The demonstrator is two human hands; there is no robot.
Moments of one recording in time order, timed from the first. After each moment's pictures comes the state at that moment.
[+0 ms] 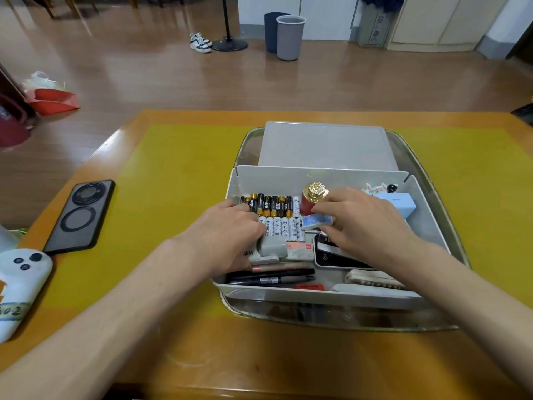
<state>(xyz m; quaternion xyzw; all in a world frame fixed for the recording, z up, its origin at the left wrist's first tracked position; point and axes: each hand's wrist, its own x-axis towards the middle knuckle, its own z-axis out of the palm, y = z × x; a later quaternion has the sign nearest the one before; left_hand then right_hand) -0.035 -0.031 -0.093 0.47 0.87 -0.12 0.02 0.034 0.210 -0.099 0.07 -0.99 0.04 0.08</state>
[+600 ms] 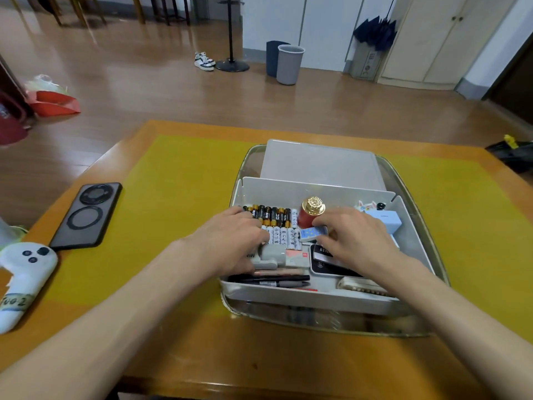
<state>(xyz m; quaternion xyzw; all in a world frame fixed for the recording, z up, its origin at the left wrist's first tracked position) -0.033 -0.035 -0.093 0.48 0.87 -0.09 0.01 0.036 0.210 -0.103 0.04 -0.99 0.06 0.09</state>
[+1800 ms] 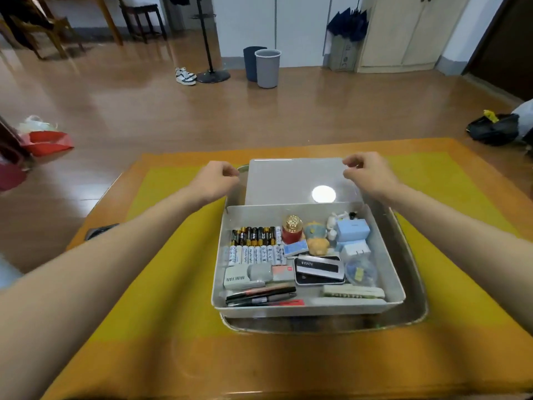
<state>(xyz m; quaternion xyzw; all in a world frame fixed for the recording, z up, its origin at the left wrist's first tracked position) -0.140 0.000 -0.012 0.18 0.91 0.35 0.09 -0.046 0.325 -0.034 -0.20 -0.90 0.36 0.12</state>
